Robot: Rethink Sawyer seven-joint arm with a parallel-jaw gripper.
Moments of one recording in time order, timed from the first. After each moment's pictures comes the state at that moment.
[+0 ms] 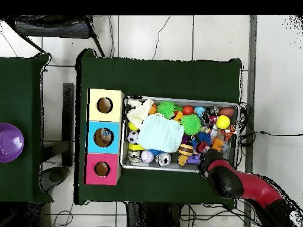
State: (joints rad) arm -1.18 -0.48 0.52 1.93 -0.70 -0.02 2.17
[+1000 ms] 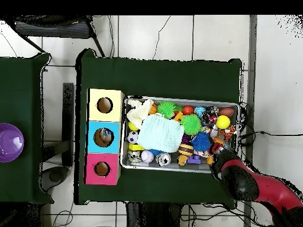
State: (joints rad) arm -1.15 -0.65 0.48 1.92 -0.65 0.11 2.17
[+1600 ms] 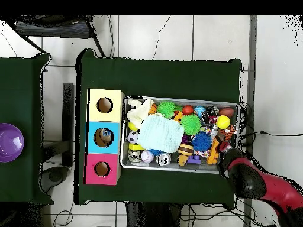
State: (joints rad) arm -1.19 -0.58 0.48 1.85 -0.65 0.14 2.17
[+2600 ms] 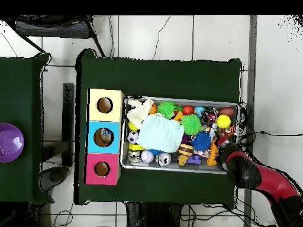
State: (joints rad) arm -1.18 -0.43 0.47 1.73 -0.68 0.14 2.17
